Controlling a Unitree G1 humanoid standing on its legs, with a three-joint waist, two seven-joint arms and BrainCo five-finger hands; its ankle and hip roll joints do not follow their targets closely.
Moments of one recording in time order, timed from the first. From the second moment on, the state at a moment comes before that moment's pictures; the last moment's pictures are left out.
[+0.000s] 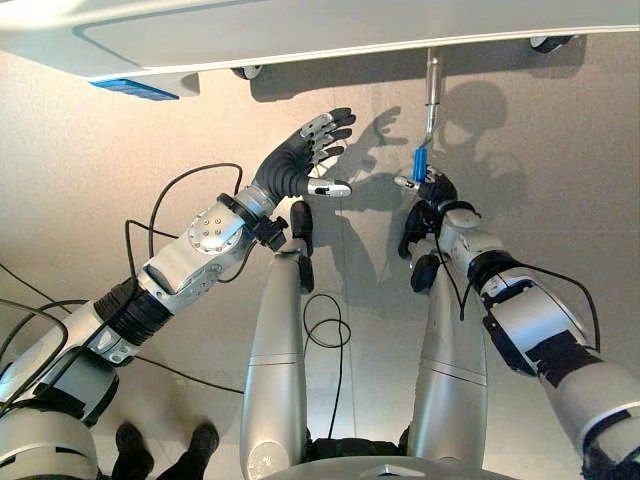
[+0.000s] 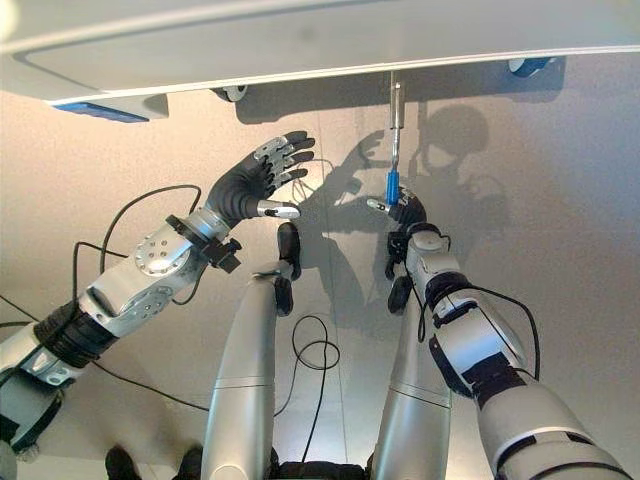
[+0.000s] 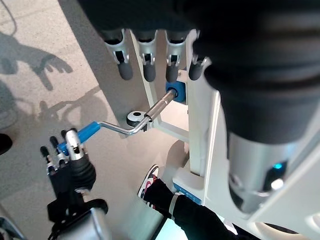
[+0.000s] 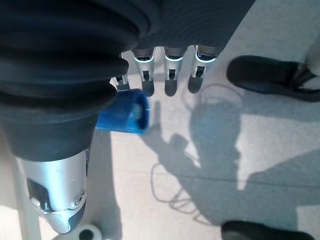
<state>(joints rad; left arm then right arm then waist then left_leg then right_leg) -0.76 0.86 -0.74 -0.05 -0.84 -0.20 0.04 -1.04 -0.33 0.44 1.24 0.65 -0.08 -0.10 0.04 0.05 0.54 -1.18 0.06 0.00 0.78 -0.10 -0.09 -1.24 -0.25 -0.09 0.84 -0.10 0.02</state>
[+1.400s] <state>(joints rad) -0.77 0.83 -0.73 -0.06 -0.84 -0.20 0.08 -1.13 -0.30 0.48 1.30 0.66 -0.07 -0.12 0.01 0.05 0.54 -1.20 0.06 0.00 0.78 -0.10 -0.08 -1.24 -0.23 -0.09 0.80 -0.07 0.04</state>
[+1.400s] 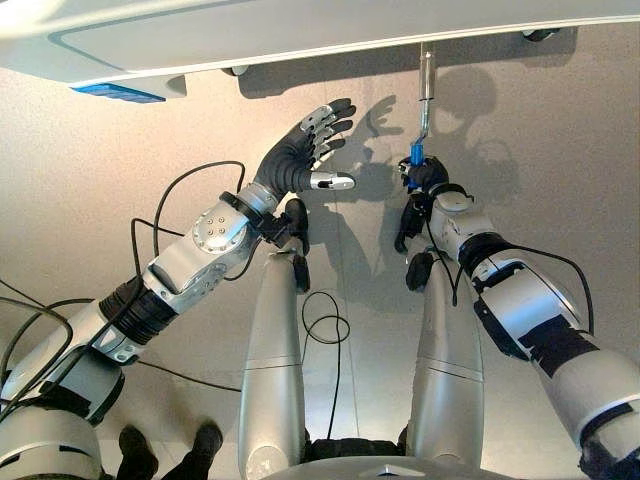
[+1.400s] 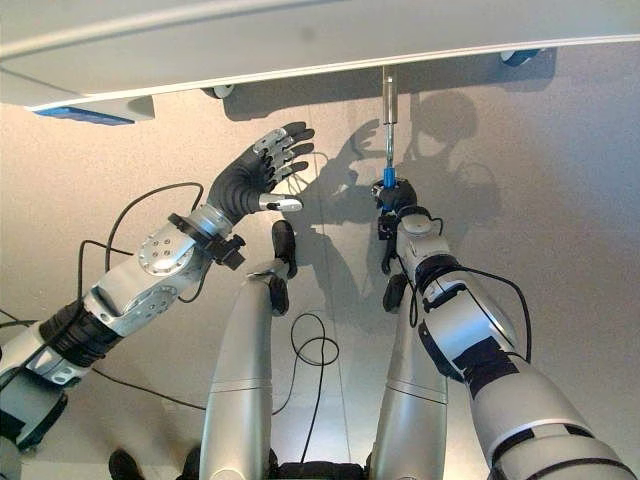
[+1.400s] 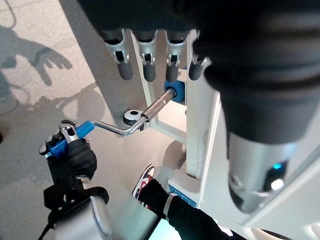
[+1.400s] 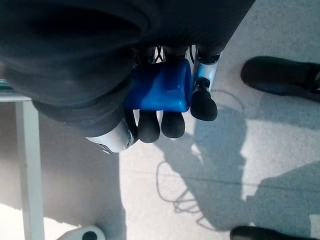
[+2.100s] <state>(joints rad) -0.67 0.91 -0.64 -0.12 -0.88 -0.22 0.08 -1.10 -0.39 0.43 1.27 0.75 -0.08 -0.11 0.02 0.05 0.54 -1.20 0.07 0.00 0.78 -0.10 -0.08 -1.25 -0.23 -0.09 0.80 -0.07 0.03</state>
